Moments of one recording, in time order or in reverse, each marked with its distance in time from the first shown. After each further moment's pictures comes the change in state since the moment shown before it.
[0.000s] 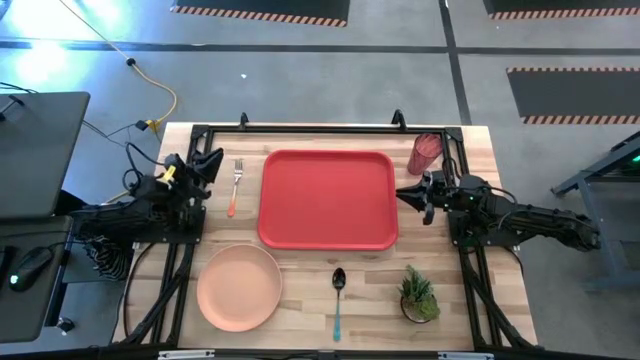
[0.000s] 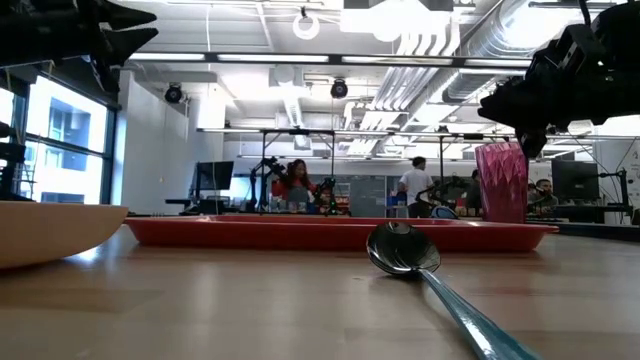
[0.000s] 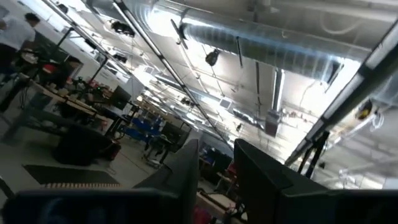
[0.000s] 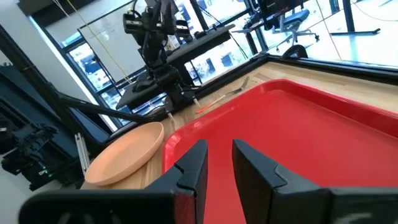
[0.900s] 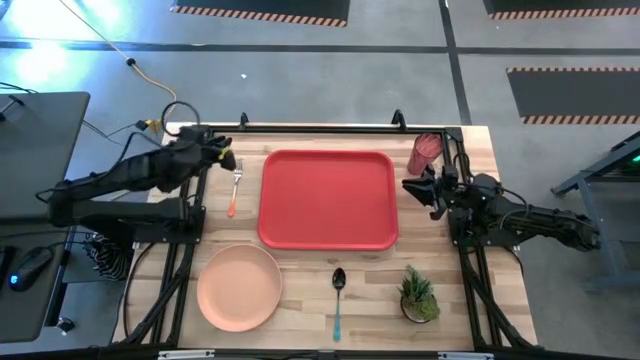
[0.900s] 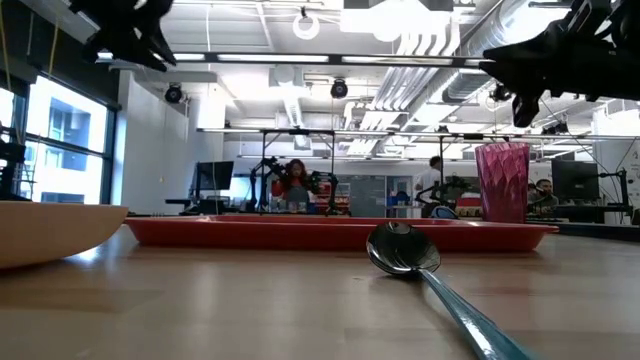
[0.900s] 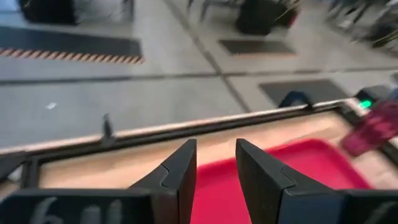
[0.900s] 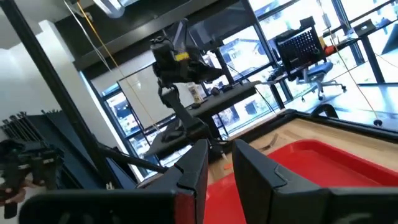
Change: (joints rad) left arm 0.097 0.658 0.763 -1.197 -0.305 -0.314; right arm 0.000 0.000 0.011 0.253 0.000 0.052
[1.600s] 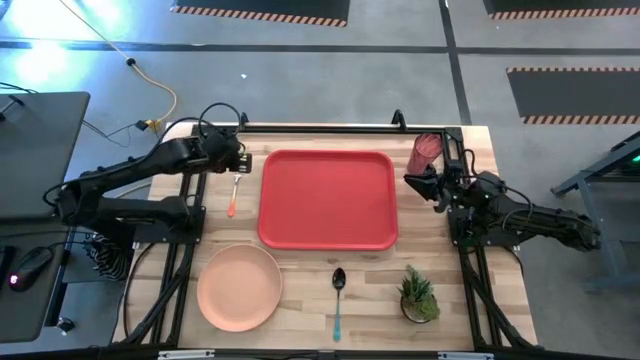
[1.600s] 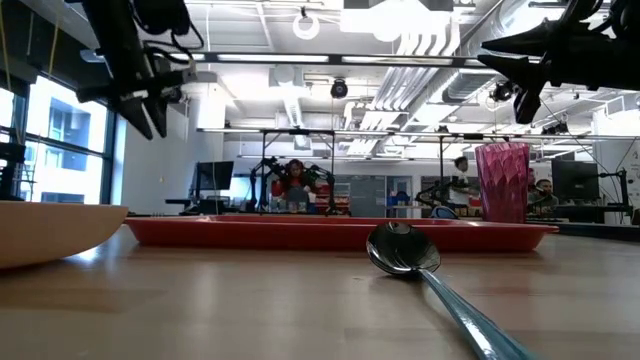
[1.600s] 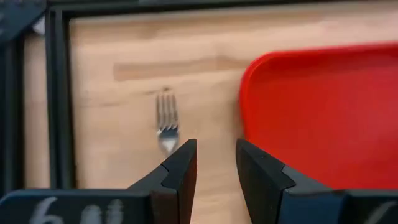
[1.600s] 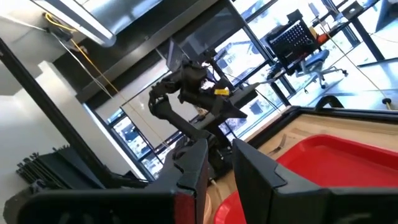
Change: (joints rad) left arm 0.264 0.330 0.031 -0.267 0.375 -0.175; right arm 0.000 0.000 0.044 -0.032 0.055 0.182
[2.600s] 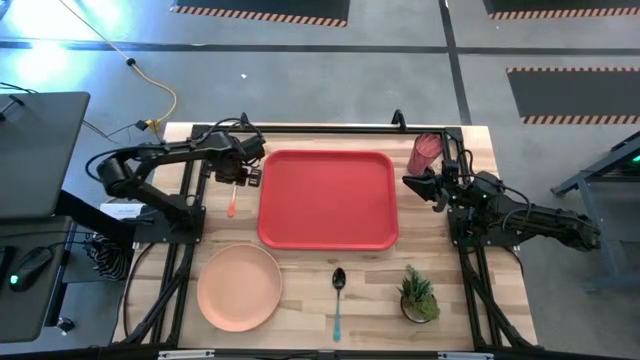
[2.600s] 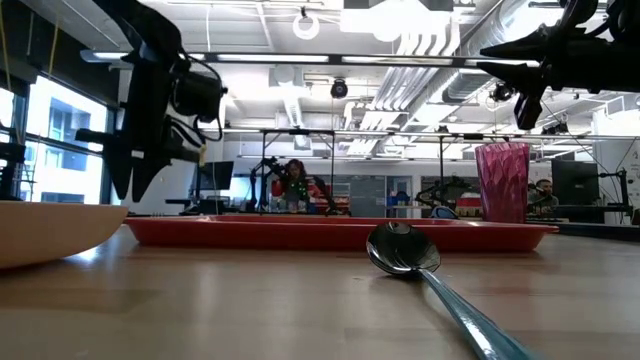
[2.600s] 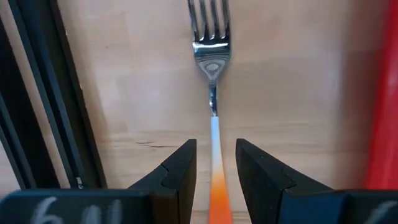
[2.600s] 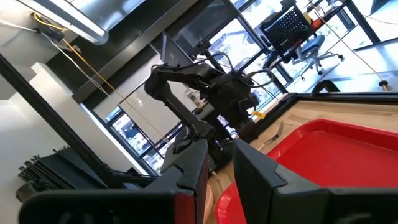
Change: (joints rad) left arm 0.099 0.458 -0.002 -0.073 0.179 0.010; right arm 0.000 0.000 0.001 -0.043 -0.003 0.046
